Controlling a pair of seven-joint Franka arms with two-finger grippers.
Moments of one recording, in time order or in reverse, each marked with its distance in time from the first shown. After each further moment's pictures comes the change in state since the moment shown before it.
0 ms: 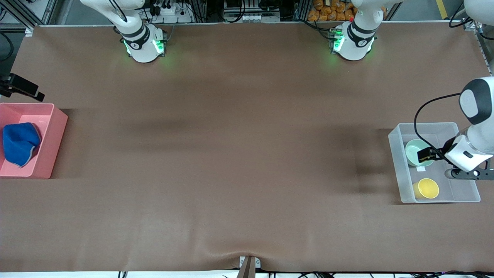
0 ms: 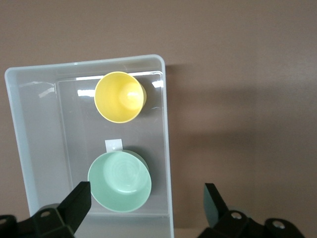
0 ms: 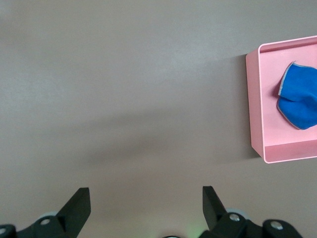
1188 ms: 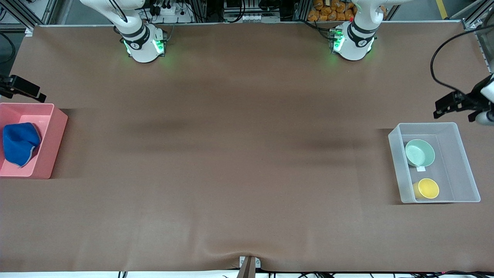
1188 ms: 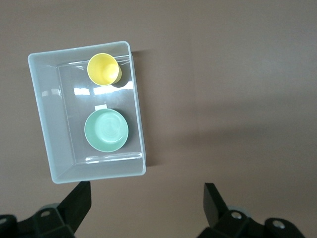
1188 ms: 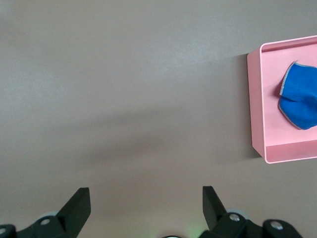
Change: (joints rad) left arm -0.101 -0.338 0.074 0.021 -0.127 -0.342 0.097; right arm 0.000 0.004 0.001 -0.001 0.001 0.001 0.000
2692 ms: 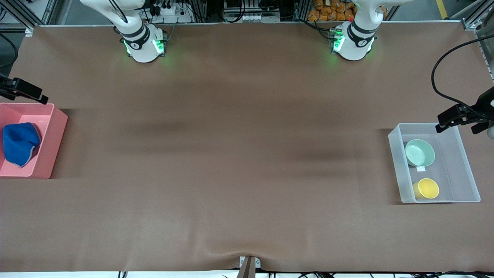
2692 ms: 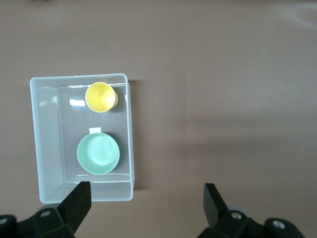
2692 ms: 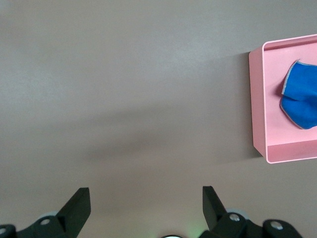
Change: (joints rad) left arm -0.038 0.128 0.007 0.178 -0.031 0.012 -0.113; right arm 0.000 0.012 0.002 0.000 0.001 0.001 0.000
